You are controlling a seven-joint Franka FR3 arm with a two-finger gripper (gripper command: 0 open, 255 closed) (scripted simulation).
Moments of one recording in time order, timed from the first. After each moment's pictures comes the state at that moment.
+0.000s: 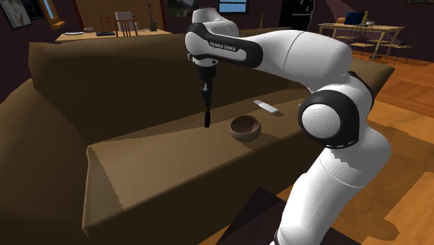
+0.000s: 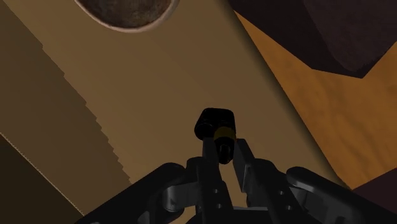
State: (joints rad) arm 0.08 -0.19 -0.24 -1.68 -0.09 1.53 -0.71
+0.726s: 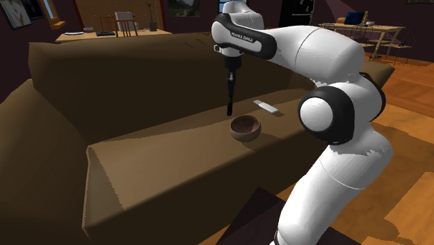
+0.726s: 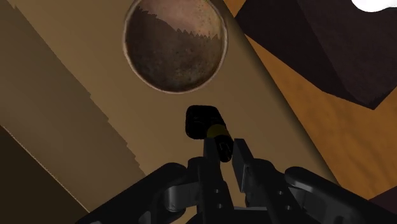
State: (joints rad) arm 0.00 -0.20 -0.37 -1.63 -0.11 1.48 -0.93
